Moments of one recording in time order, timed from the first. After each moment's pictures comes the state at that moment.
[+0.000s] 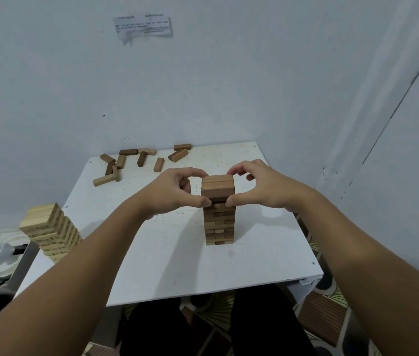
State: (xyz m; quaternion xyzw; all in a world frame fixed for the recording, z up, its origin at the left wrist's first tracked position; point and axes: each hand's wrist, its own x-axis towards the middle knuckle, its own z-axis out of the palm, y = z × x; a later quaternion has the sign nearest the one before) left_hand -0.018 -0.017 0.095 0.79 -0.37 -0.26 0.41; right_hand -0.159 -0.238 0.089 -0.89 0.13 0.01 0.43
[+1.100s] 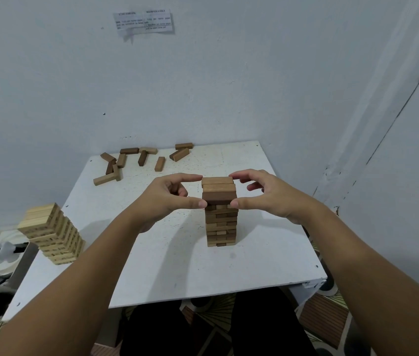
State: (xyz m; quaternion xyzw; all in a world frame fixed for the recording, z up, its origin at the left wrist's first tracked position) left_hand -0.015 -0.001 0.073 0.73 -0.29 -0.29 0.55; right_hand -0.162 -0.243 0.064 -0.84 0.12 0.00 0.52
